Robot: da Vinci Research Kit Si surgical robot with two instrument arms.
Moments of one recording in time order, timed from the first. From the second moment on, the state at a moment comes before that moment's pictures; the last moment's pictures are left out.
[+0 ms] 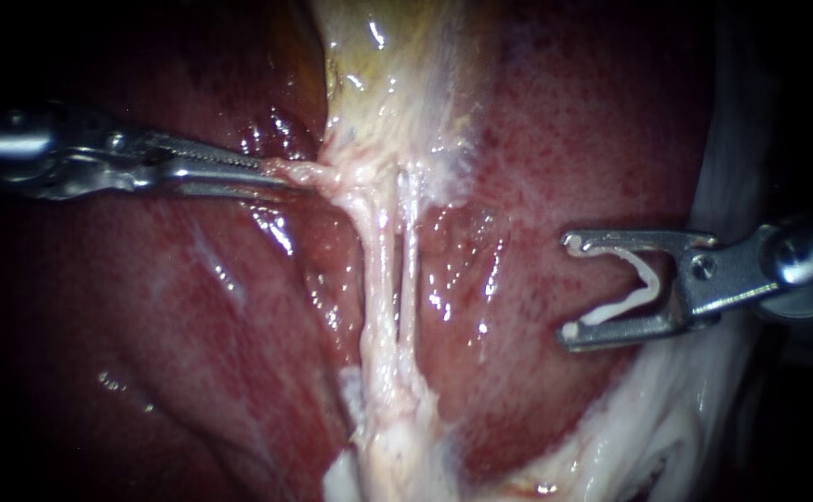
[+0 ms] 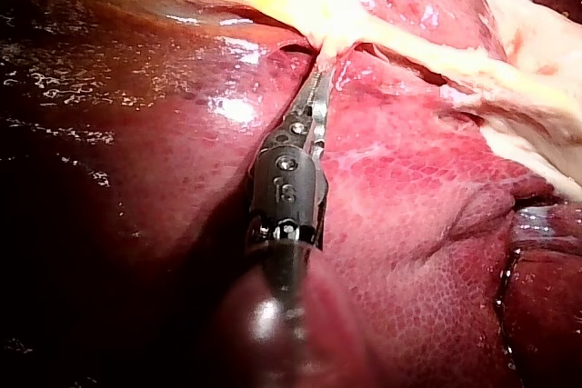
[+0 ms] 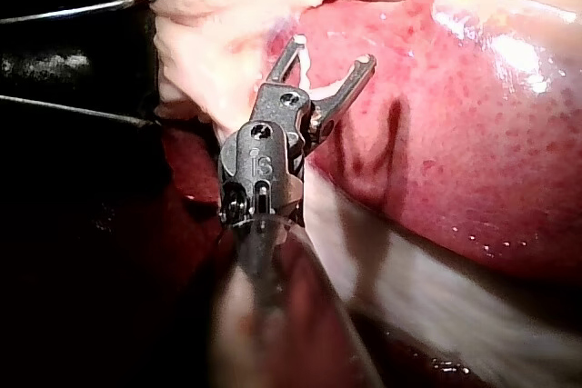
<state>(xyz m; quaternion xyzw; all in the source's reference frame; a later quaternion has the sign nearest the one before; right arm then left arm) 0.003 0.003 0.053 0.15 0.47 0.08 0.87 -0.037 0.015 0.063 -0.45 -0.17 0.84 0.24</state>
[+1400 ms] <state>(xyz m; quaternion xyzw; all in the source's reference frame) 0.017 -0.001 0.059 0.28 0.54 0.12 0.78 -0.033 0.019 0.053 -0.46 -0.15 0.84 0.25</state>
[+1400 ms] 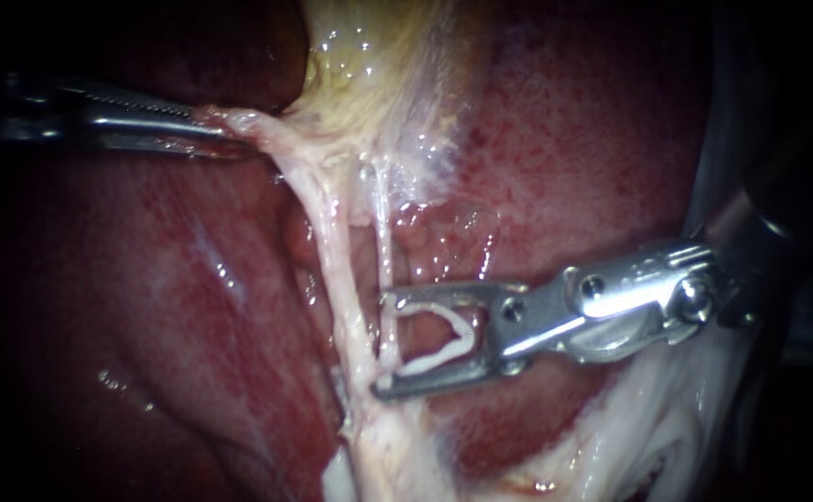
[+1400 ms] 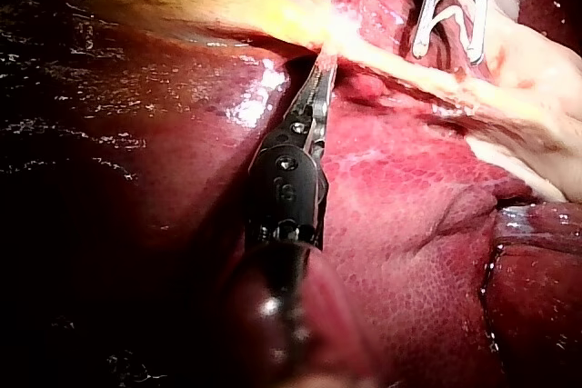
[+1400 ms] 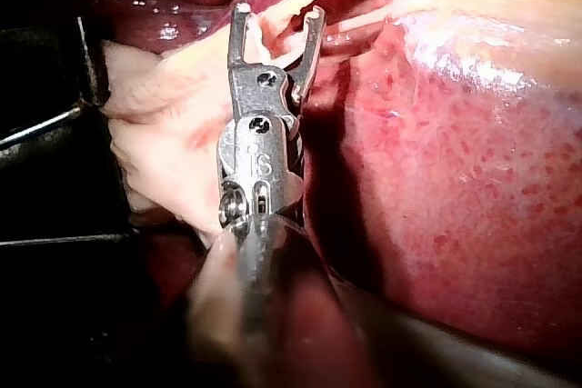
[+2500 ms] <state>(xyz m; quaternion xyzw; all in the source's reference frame) 0.023 -0.003 0.062 0.37 0.56 0.15 0.72 -0.033 0.019 0.053 -0.46 -0.15 0.84 0.25</state>
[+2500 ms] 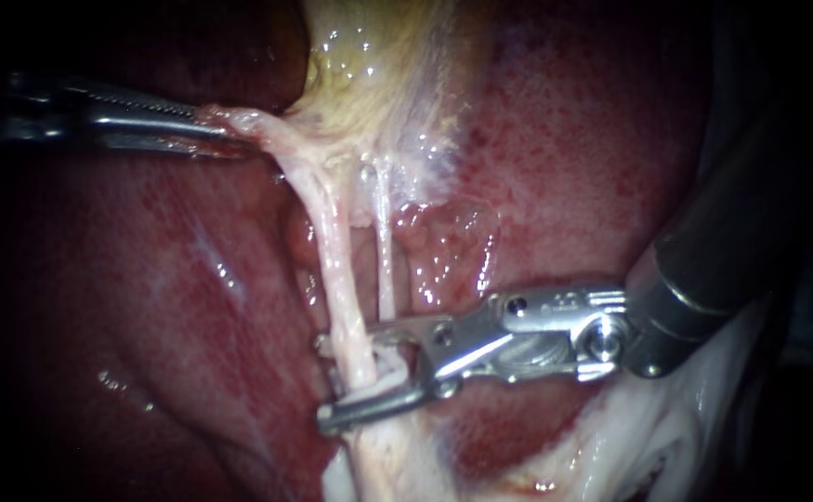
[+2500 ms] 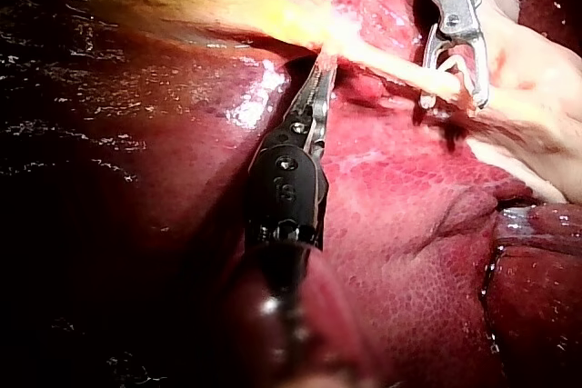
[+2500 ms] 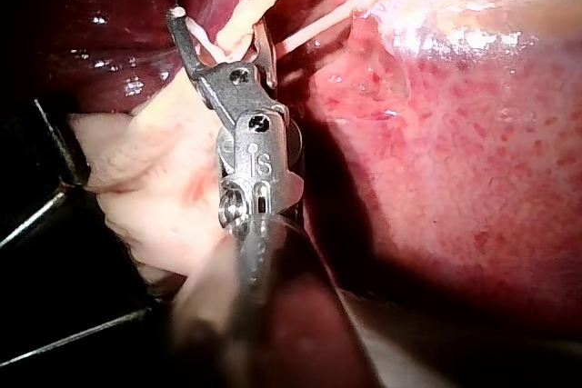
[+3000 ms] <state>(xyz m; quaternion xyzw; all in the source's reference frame) 0.023 -0.003 0.055 0.40 0.55 0.17 0.71 -0.033 0.019 0.053 -0.46 -0.15 0.84 0.25</state>
